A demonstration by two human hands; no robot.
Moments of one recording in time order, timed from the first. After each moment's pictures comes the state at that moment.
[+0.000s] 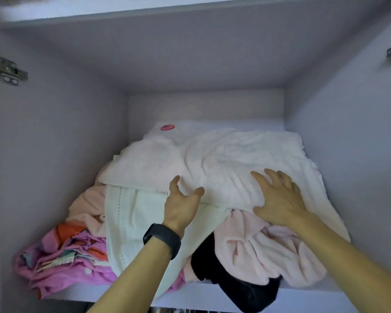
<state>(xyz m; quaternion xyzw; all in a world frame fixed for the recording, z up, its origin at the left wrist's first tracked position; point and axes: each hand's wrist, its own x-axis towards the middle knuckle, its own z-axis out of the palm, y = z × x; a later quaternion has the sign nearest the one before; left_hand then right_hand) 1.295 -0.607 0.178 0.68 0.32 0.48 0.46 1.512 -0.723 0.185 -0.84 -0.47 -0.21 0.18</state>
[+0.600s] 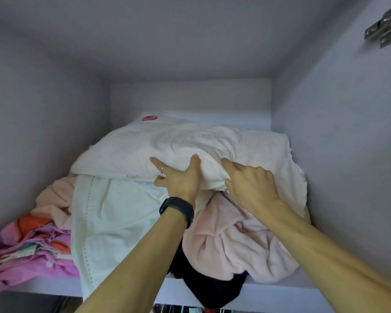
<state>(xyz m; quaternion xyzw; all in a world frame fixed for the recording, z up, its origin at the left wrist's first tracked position) 1.388 -0.633 0.207 0.52 0.35 0.60 0.50 1.503 -0.725 0.201 -0.73 -0.49 -0.45 0.14</state>
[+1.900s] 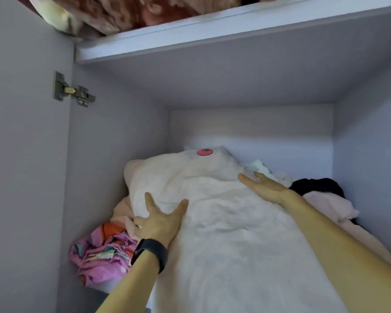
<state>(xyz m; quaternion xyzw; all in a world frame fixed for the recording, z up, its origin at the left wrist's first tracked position) 1.212 -0.581 0.170 0.58 0.57 0.49 0.31 1.476 -0.644 0.262 -0.76 -0.53 0.09 0.37</state>
